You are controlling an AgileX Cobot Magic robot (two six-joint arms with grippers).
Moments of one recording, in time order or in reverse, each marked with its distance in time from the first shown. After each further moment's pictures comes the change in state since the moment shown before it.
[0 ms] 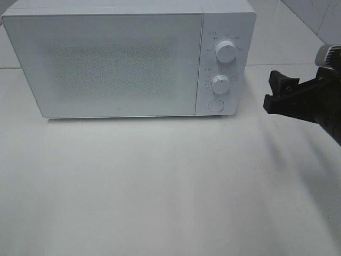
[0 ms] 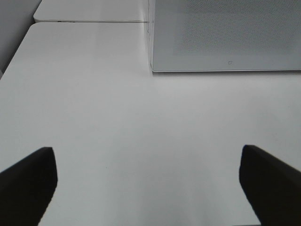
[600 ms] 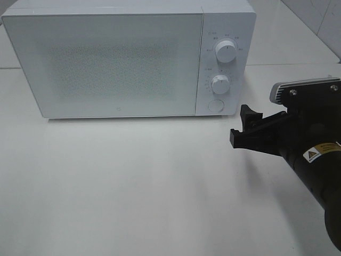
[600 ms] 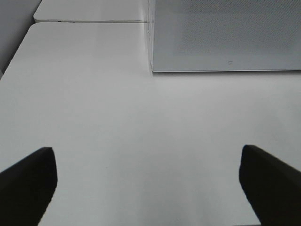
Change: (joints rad) left arm 0.000 0.000 0.000 0.000 0.000 0.000; right arm 0.339 0.132 -0.001 0.364 -0.082 -0.044
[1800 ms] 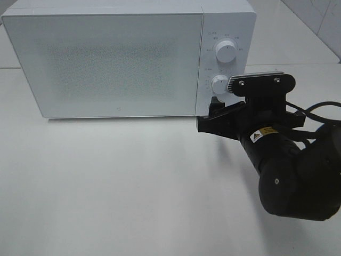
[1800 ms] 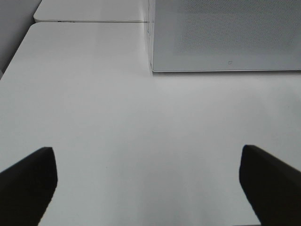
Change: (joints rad) left arm 0.000 0.000 0.000 0.000 0.000 0.000; right arm -0.024 0.247 -0.243 -0.003 -0.004 0.022
